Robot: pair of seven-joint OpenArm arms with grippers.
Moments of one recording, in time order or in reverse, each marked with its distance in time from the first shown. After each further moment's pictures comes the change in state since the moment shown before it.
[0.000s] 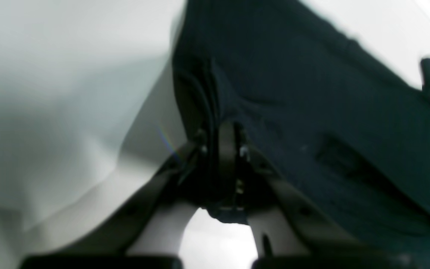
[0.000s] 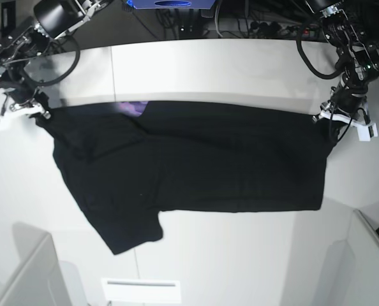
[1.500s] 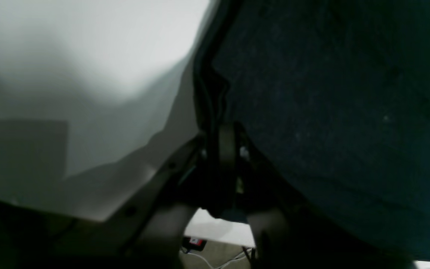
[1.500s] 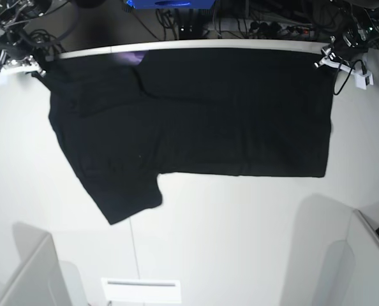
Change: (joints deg) left arm 14.8 0.3 -5.8 -3.0 0.0 -0.7 7.3; right arm -15.2 -3.3 3.7 10.4 1.0 -8.2 -4.0
